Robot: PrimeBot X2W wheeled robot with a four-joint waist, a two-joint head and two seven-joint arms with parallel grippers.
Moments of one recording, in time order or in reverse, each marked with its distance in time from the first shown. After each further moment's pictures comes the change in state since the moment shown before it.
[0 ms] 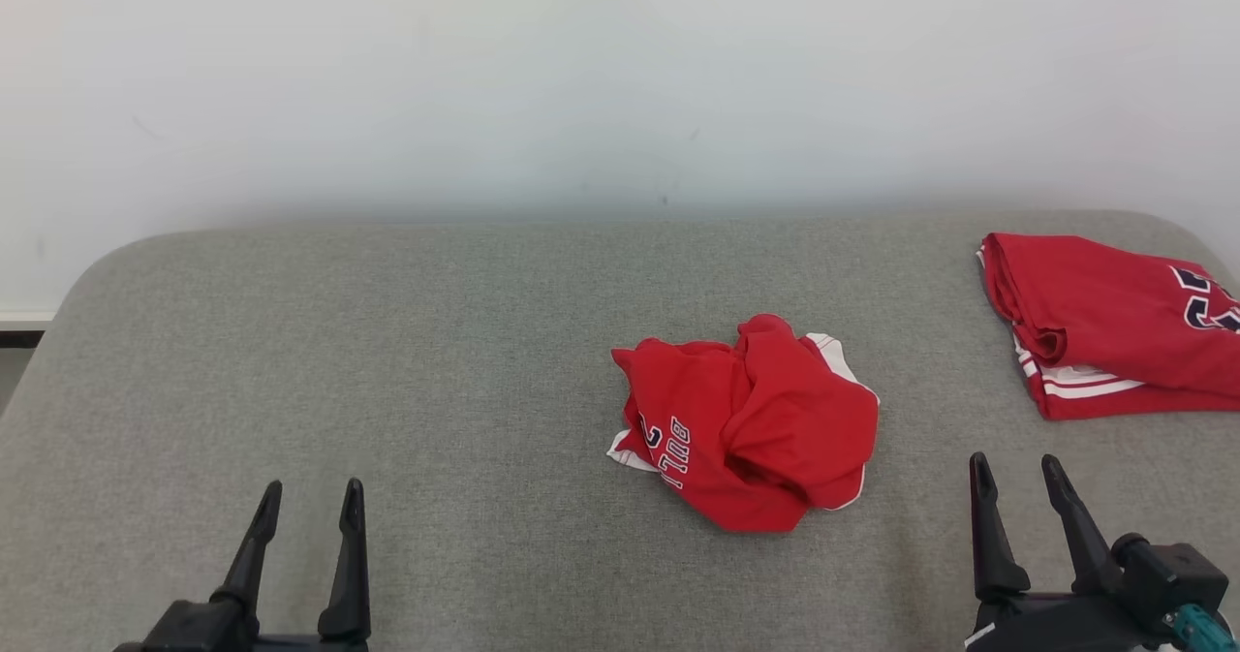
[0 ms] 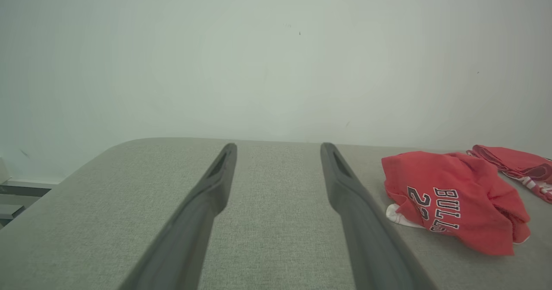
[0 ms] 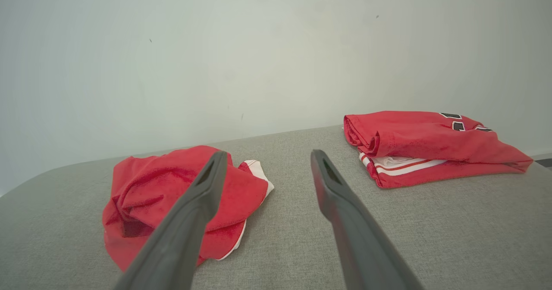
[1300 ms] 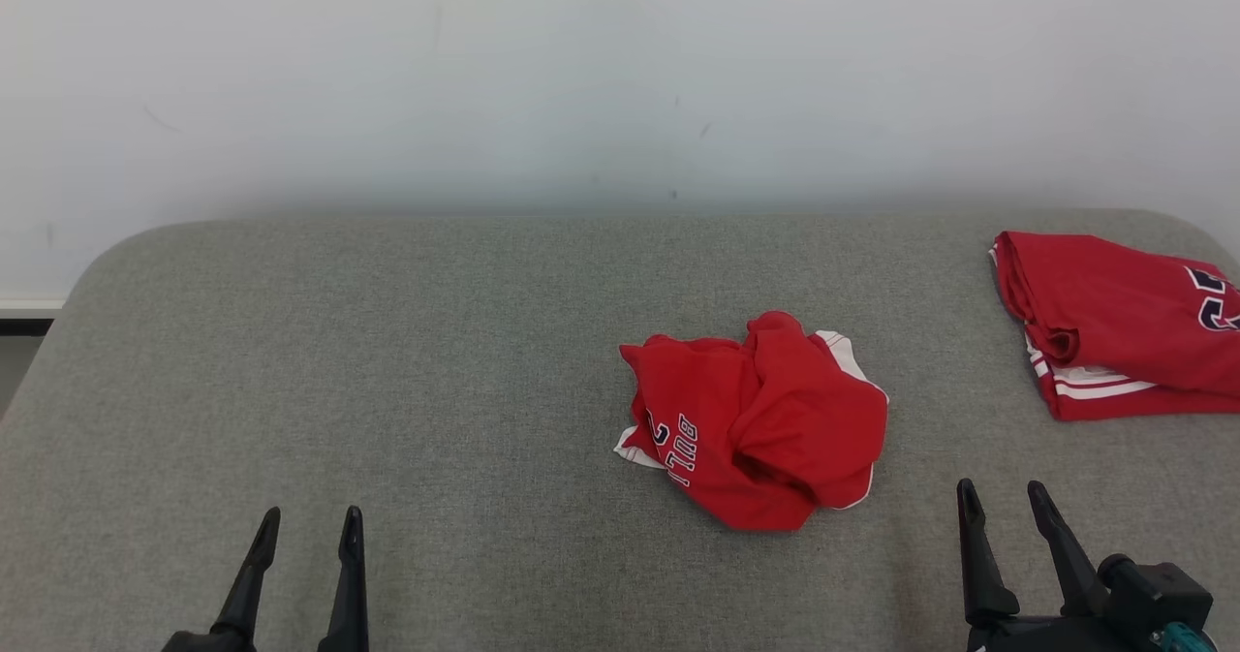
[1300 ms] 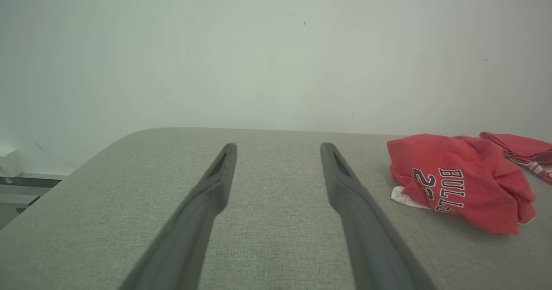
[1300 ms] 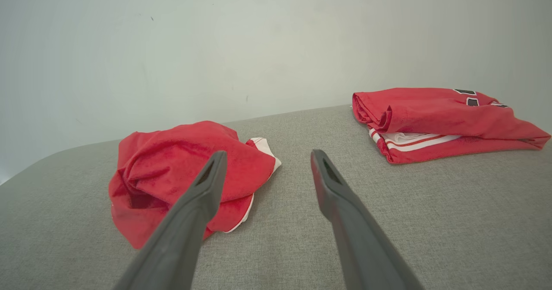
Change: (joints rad) left arm 0.061 -0.068 0.087 -0.024 0.104 -0.067 0.000; right arm 0.030 0.002 0.019 0.012 0.010 0.000 0.006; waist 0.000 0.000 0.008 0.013
